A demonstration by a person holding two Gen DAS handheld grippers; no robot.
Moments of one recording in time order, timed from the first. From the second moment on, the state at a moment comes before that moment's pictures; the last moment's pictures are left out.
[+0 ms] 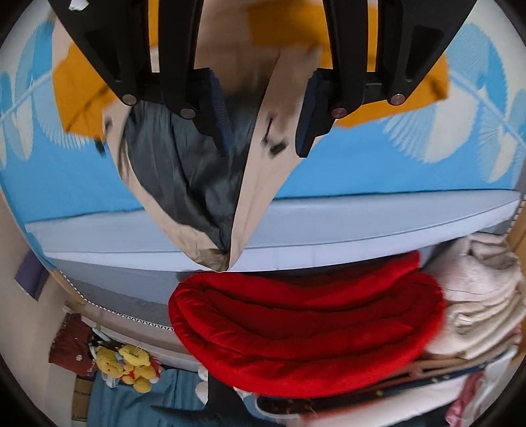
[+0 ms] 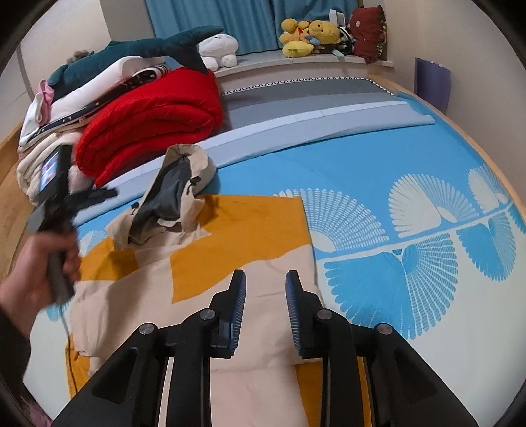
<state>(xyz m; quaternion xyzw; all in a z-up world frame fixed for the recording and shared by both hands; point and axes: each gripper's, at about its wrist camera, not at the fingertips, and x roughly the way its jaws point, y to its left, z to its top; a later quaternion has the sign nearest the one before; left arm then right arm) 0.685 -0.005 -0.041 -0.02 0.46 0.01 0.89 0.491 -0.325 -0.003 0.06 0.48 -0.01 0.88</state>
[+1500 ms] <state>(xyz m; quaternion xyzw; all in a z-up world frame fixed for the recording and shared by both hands) 0.396 0.073 -0.045 -0.20 0.53 0.00 0.82 0.484 -0.303 0.007 0.15 0.47 0.07 0.87</state>
